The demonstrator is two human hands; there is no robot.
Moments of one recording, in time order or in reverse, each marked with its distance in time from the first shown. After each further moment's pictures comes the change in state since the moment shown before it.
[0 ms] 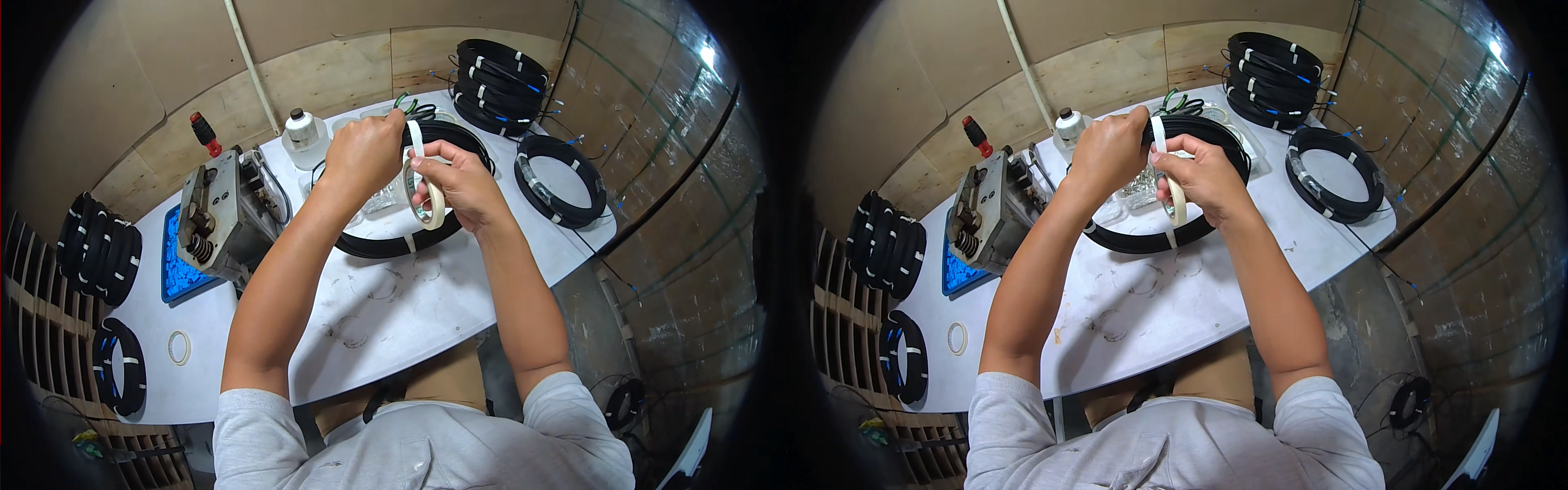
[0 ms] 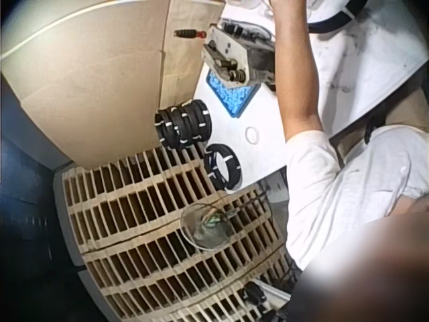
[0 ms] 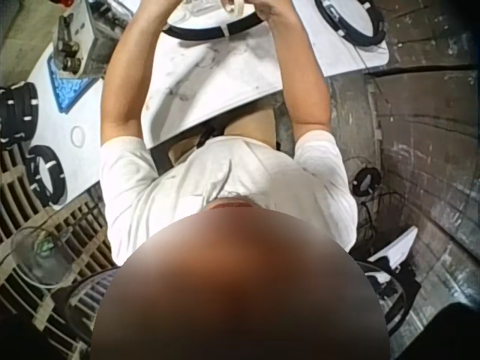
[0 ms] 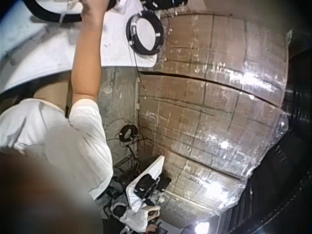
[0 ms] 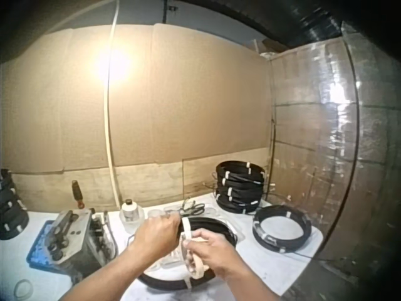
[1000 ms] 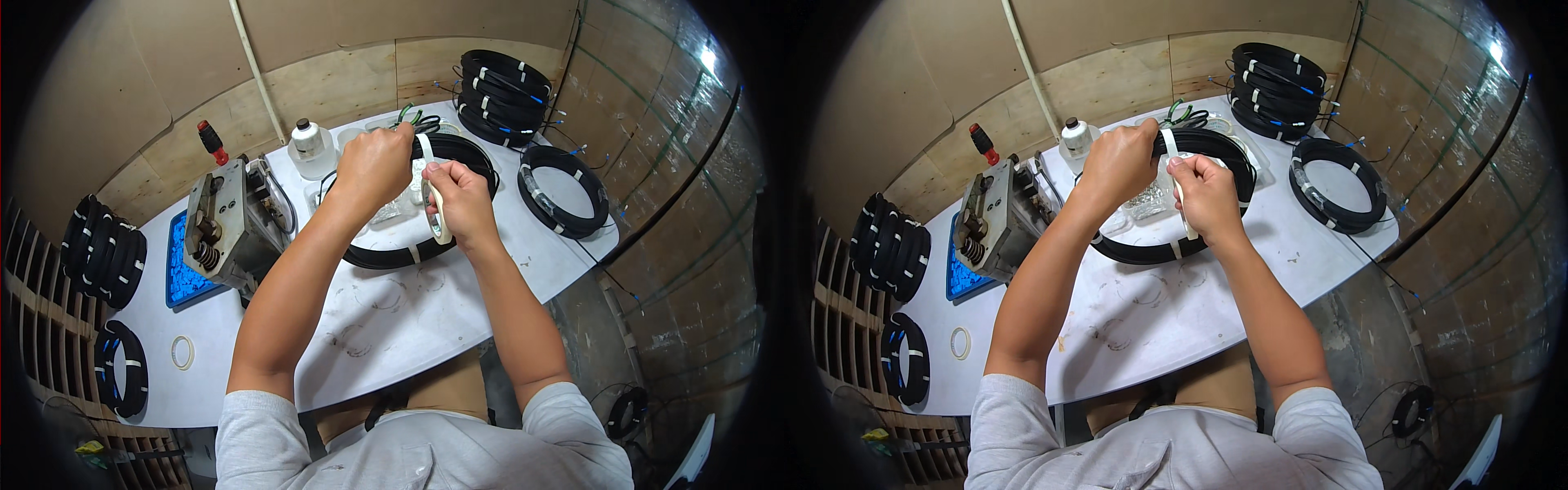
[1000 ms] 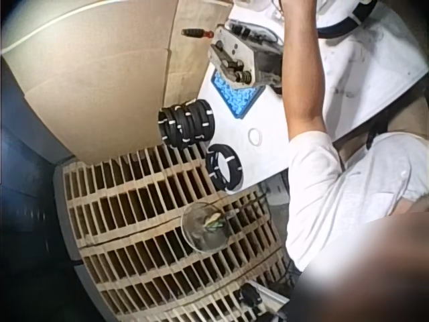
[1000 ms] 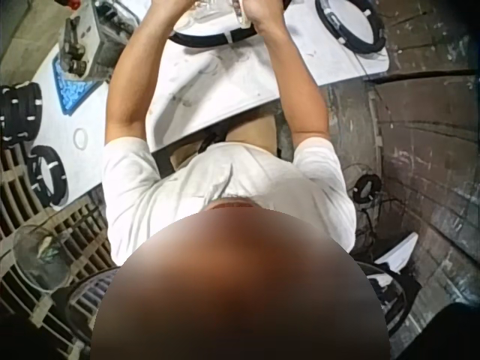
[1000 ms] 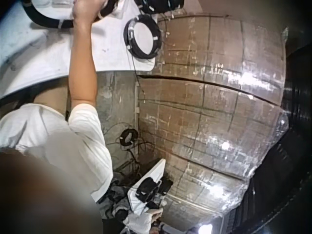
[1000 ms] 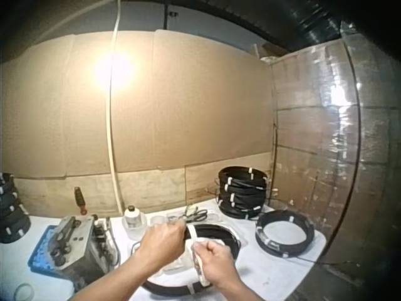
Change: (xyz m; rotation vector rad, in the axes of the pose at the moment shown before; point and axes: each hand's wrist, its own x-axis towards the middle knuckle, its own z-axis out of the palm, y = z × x) left_hand 0.005 0.008 0.001 -0.052 -0.031 -0.054; right_hand 0.006 0.029 0.005 -0.034 0.291 -0.163
